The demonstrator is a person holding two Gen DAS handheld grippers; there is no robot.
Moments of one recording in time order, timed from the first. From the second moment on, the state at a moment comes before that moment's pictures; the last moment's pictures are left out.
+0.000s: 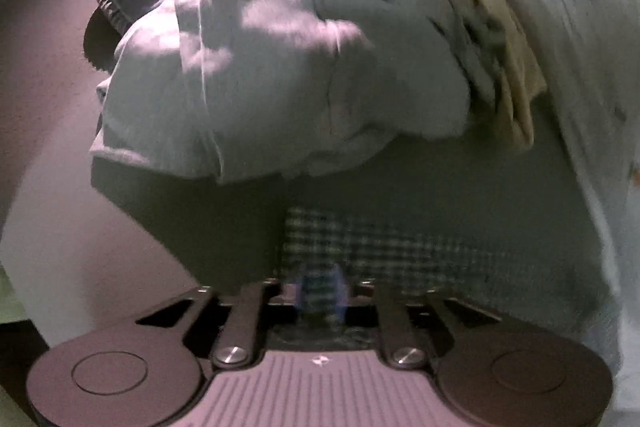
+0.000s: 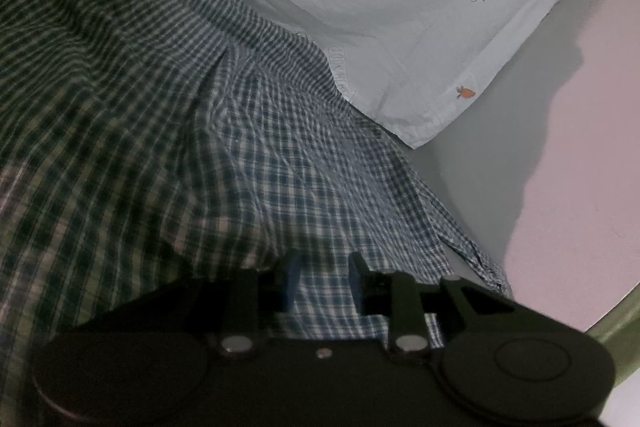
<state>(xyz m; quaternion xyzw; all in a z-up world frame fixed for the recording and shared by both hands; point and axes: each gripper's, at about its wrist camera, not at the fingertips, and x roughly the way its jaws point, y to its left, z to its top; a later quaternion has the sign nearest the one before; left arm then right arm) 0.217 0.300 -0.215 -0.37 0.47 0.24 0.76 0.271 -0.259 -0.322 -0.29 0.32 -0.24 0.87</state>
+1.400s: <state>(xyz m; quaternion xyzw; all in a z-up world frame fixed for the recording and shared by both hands) 0.394 0.042 -0.228 -0.03 0.43 0.03 0.90 0.567 -0.307 -0.244 -0.01 0.27 0.04 0.96</state>
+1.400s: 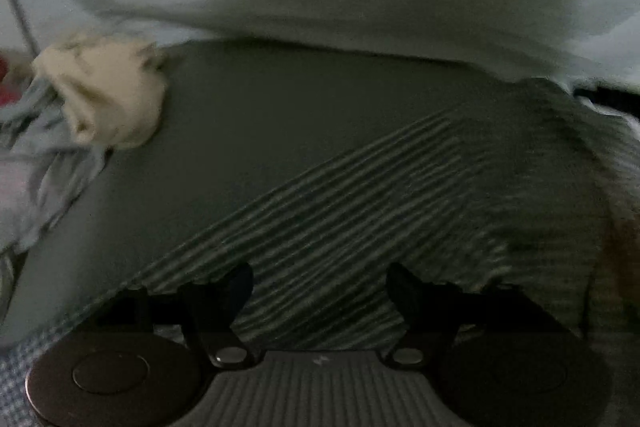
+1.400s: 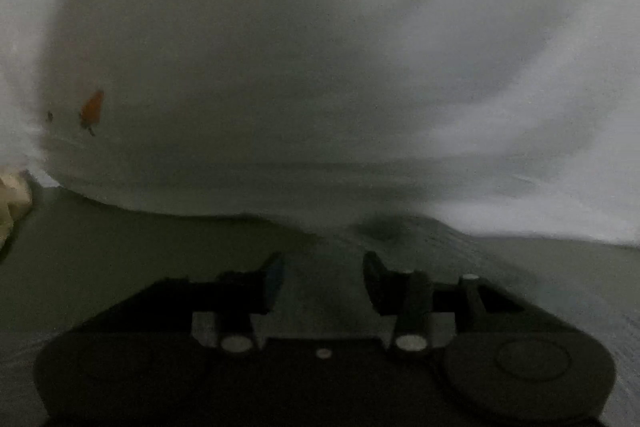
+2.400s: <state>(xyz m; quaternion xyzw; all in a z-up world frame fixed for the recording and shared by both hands) 0.328 -0.217 -0.262 0.05 0.52 -0.09 0.85 0.288 -0.687 -0.275 0.22 0.28 -0.38 0.85</state>
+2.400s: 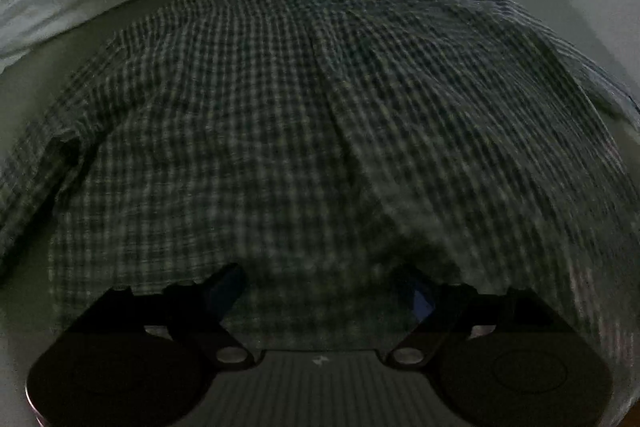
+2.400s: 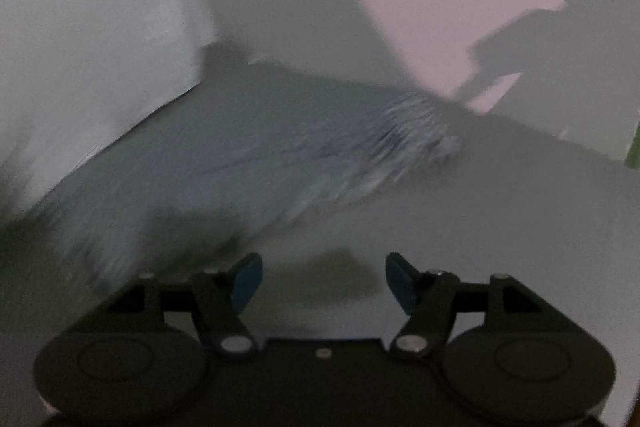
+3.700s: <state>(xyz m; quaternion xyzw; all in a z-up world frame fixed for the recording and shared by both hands) 0.294 -0.169 -0.265 -0.01 0.56 0.08 0.83 0.610 -0.503 -0.297 -0.02 0.37 -0.01 0.93</state>
